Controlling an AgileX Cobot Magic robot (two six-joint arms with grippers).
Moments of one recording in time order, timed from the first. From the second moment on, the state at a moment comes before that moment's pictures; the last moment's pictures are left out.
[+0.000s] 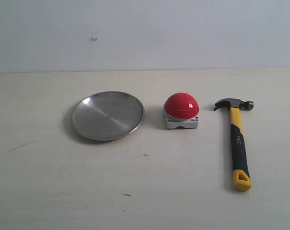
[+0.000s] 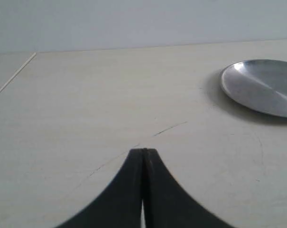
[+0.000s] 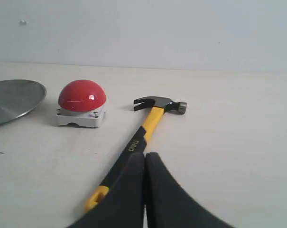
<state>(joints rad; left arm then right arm) -0.05 0.02 0.00 0.18 0.36 -0.11 0.06 0.01 0.00 -0.17 0.33 0.17</state>
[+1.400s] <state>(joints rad) -0.05 0.02 0.00 0.18 0.36 -0.11 0.06 0.87 -0.50 1.64 -0.23 -1.43</state>
